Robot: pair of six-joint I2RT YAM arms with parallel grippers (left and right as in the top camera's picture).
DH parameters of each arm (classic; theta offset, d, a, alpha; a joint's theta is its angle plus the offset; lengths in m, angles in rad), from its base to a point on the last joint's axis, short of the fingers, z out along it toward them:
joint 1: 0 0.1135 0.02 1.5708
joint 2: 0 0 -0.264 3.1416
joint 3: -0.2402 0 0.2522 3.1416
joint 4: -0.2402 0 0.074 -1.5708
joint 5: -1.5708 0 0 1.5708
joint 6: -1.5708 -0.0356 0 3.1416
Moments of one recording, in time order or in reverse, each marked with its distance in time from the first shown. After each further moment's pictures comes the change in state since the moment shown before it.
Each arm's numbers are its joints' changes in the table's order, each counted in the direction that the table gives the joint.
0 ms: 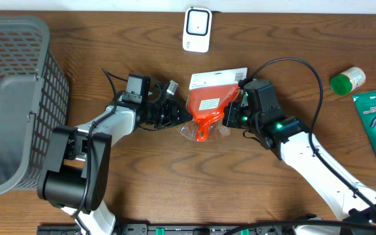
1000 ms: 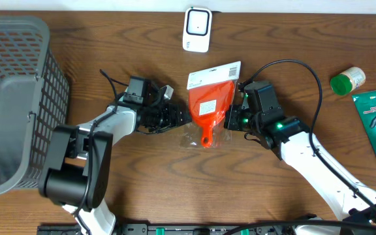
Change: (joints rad) left arm -0.003 -0.025 0.000 -0.079 0.195 -0.028; right arm -0.005 0.000 0.000 -0.045 0.002 0.021
